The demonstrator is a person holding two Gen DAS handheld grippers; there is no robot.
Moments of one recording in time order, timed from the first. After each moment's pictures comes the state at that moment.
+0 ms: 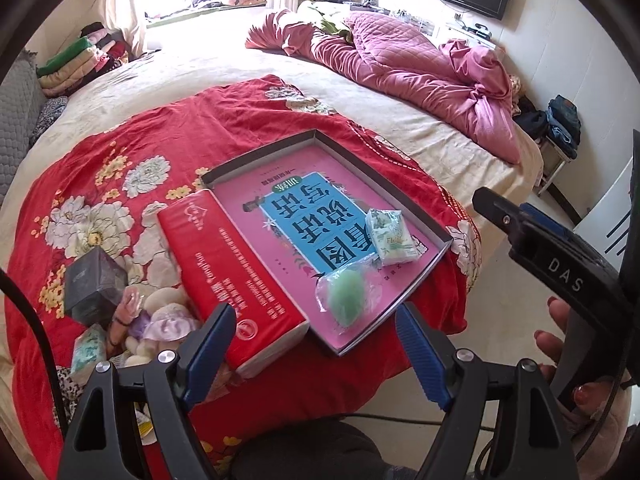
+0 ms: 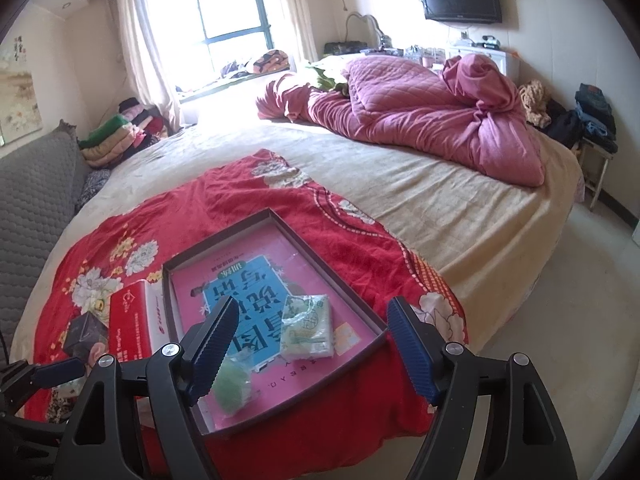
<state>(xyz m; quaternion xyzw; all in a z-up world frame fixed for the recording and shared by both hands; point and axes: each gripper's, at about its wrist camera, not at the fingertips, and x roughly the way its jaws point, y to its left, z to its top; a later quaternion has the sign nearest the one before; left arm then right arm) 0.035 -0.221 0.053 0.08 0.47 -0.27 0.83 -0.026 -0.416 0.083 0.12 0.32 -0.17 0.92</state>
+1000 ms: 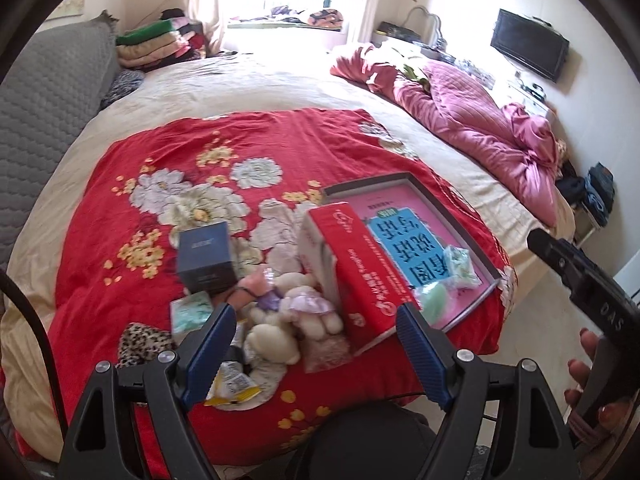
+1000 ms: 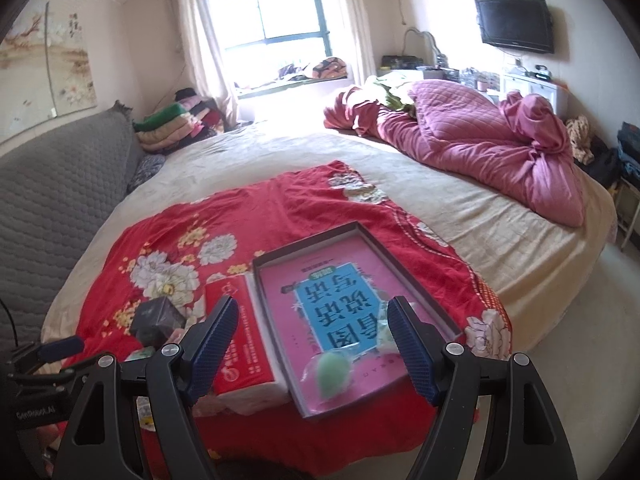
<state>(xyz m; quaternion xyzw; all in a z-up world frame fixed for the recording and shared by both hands) 0.033 -0.078 0.091 0.00 0.45 -0.17 0.88 -0.026 -0.308 0.128 0.08 0.32 -0.08 0.94</state>
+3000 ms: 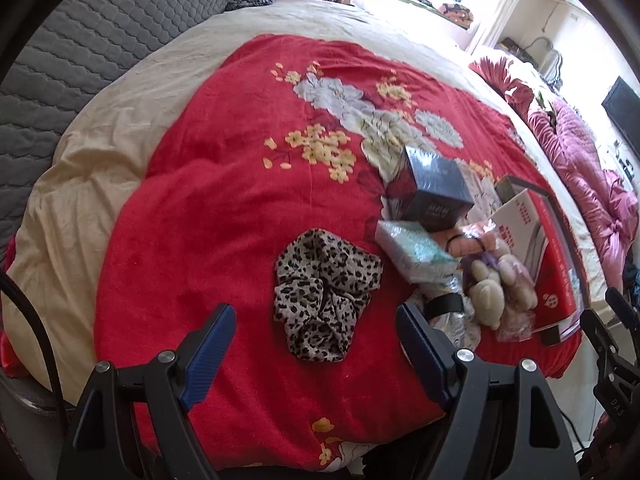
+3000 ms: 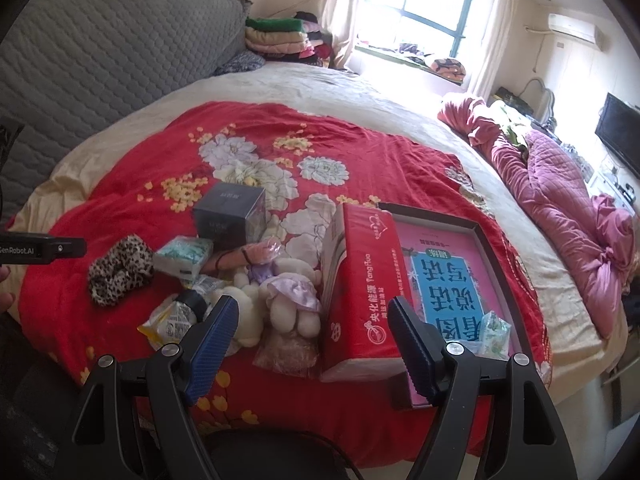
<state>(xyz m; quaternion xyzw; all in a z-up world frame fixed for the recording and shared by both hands) 0.049 0.122 -0.017 -0.10 0.53 -0.02 0.84 0.015 -0.149 0.035 -0.15 0.39 0.04 0.91</state>
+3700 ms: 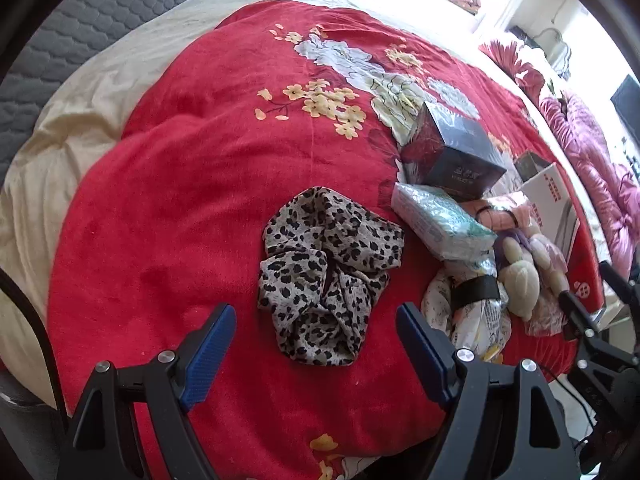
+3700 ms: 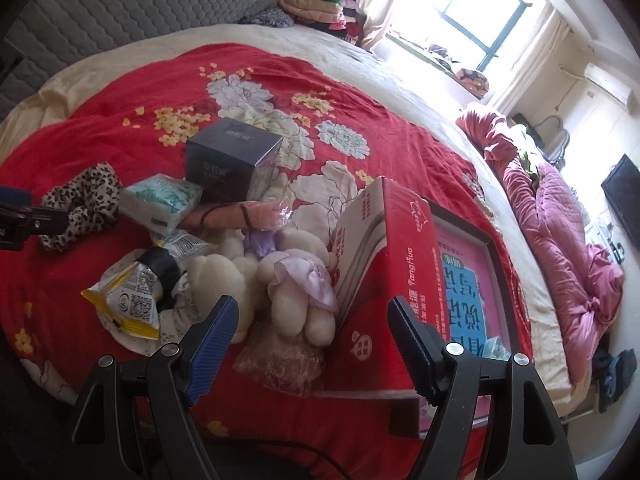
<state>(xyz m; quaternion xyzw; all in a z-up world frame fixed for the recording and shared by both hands) 0.060 0.117 -0.068 -0.12 0.55 -0.02 0.82 0.055 -0.119 -0.029 -0.26 0.43 0.03 0.87</state>
